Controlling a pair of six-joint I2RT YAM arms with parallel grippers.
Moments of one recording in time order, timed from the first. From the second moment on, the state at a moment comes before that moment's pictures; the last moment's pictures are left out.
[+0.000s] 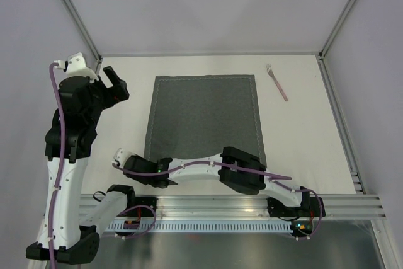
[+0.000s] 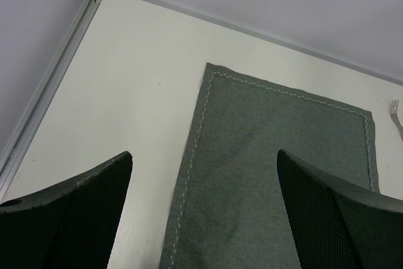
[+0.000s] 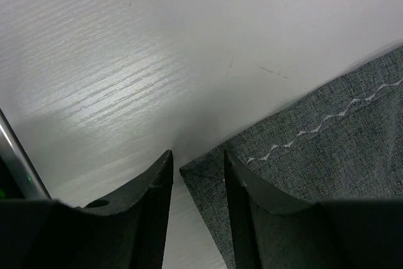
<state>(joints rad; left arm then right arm) -0.11 0.91 1.39 -0.78 -0.21 -0.31 1.41 2.38 1.84 -0.24 0.33 0.10</state>
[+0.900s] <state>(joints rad) -0.11 0.92 1.38 -0.78 -0.23 -0.31 1.38 2.35 1.78 -0.20 0.23 0.12</state>
